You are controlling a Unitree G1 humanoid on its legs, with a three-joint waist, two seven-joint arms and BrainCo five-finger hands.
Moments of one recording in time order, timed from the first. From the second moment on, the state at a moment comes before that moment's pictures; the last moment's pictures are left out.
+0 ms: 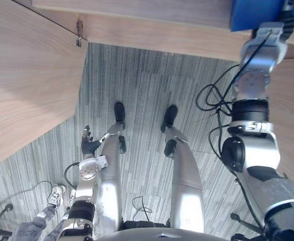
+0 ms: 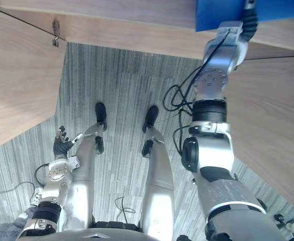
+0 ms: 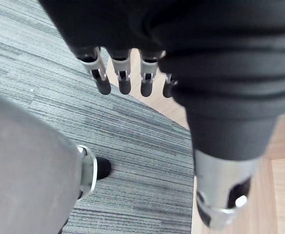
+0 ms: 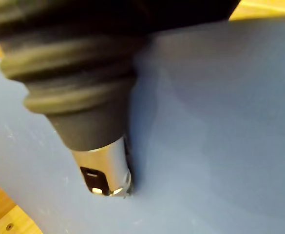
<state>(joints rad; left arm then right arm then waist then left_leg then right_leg) -0.13 -0.01 0.08 0.44 -0.12 -0.13 0.31 -1.11 -0.34 -0.26 0.50 1.18 -0.32 -0.45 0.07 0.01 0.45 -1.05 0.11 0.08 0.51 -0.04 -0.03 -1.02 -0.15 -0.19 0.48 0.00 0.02</state>
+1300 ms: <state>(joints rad) -0.25 -0.04 0.16 0.69 -0.15 -0.10 0.36 -1.10 -0.29 -0.29 0.48 1.18 -0.35 -0.55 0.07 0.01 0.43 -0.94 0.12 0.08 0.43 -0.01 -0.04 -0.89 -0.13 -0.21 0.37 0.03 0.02</state>
